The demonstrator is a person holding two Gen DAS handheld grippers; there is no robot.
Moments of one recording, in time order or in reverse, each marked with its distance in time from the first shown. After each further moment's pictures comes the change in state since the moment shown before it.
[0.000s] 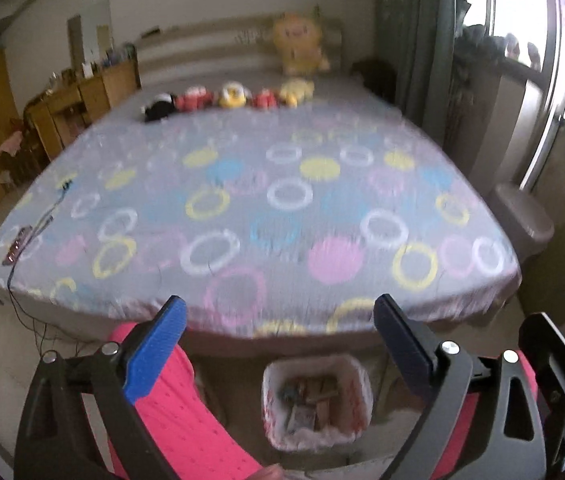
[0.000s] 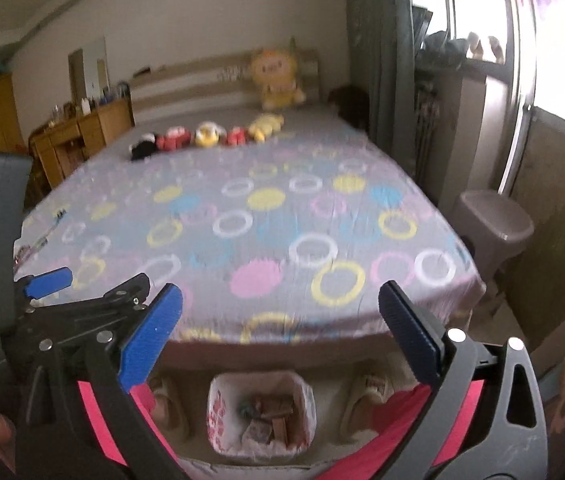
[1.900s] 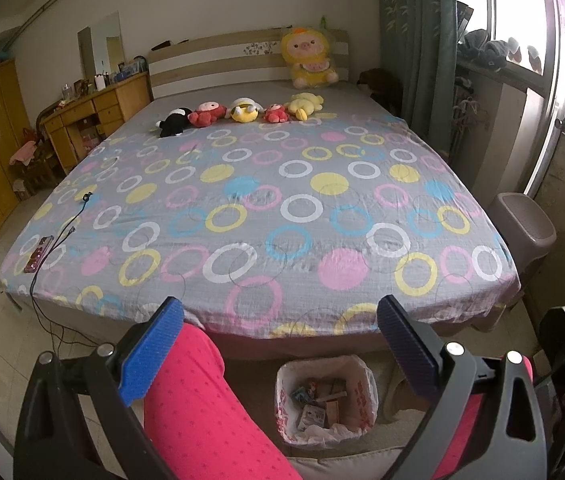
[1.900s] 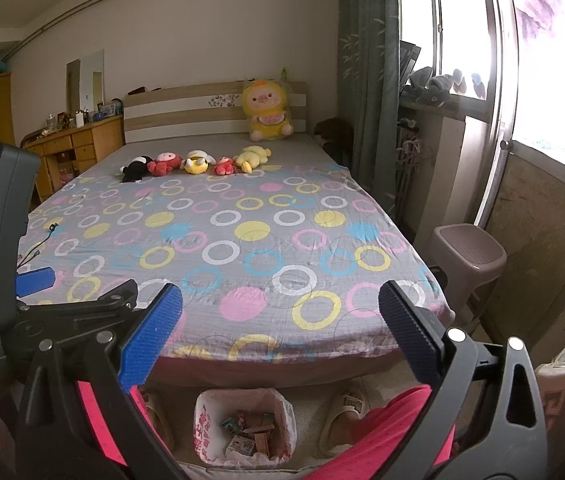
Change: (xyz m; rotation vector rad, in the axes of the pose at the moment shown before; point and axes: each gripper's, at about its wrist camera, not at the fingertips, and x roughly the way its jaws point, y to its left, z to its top) left arm -0.042 0.004 0.008 0.021 -0.012 0.049; right arm -0.047 0.008 0.013 -0.038 -0.088 -0.070
